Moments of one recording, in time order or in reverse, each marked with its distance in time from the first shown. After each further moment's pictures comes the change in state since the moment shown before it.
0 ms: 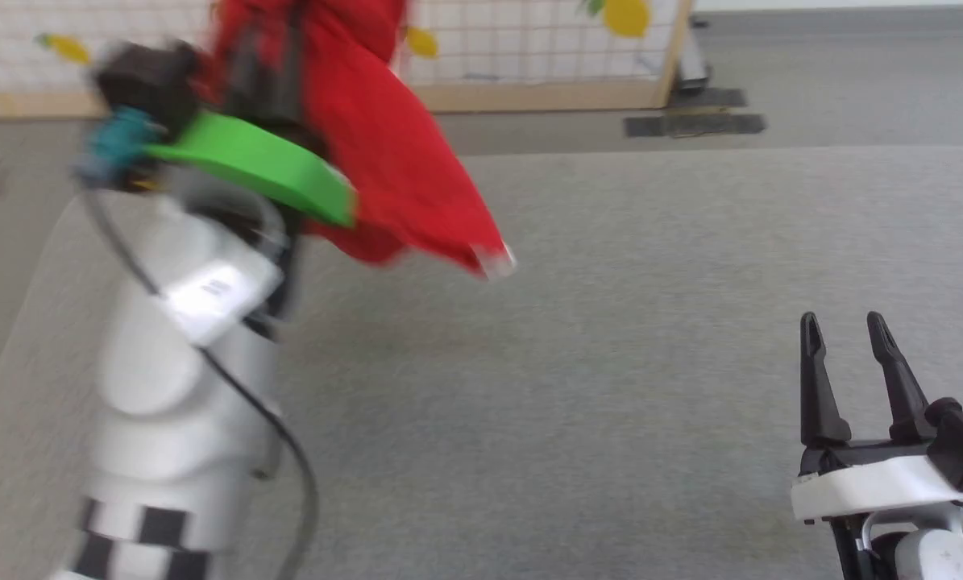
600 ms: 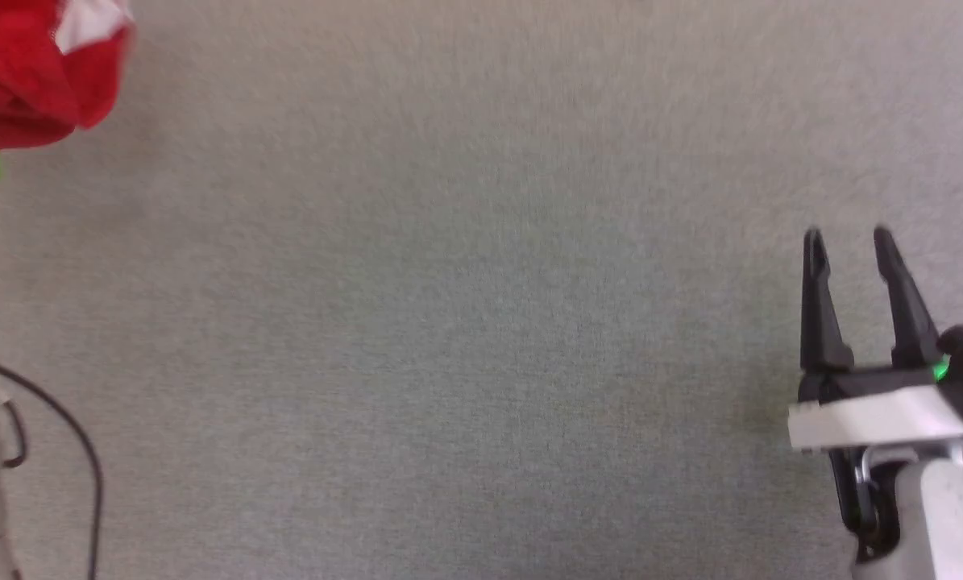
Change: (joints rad) left arm 0.019 0.292 0.324 0.020 0.012 0.136 0.055; right arm -0.146 0.000 0.016 -0.006 0.010 0.000 0.000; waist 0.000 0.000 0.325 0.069
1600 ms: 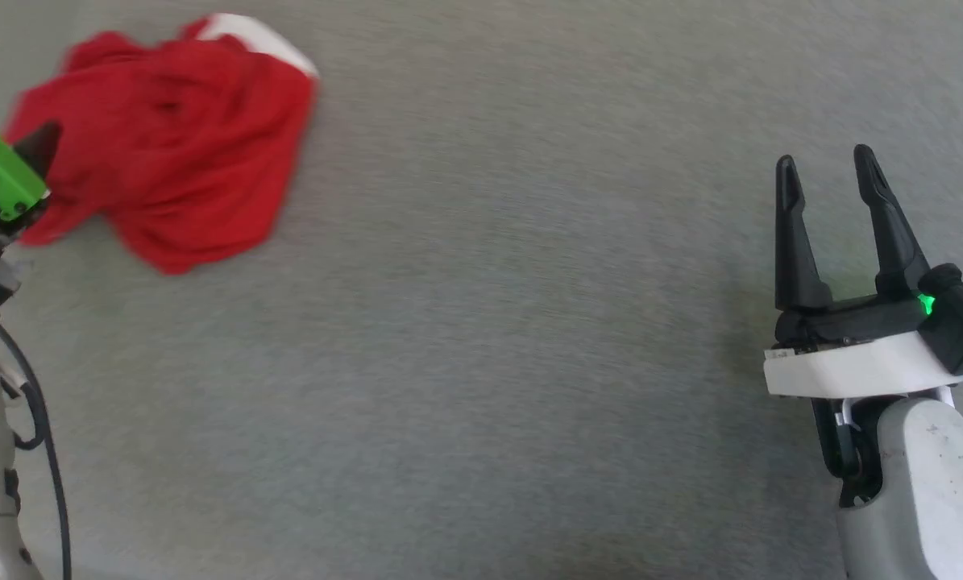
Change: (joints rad) left arm -0.064 -0.034 0.036 0.153 -0.216 0.056 0.759; right arm -0.112 0.001 0.073 -0.040 -0.056 0.000 0.000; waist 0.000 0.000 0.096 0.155
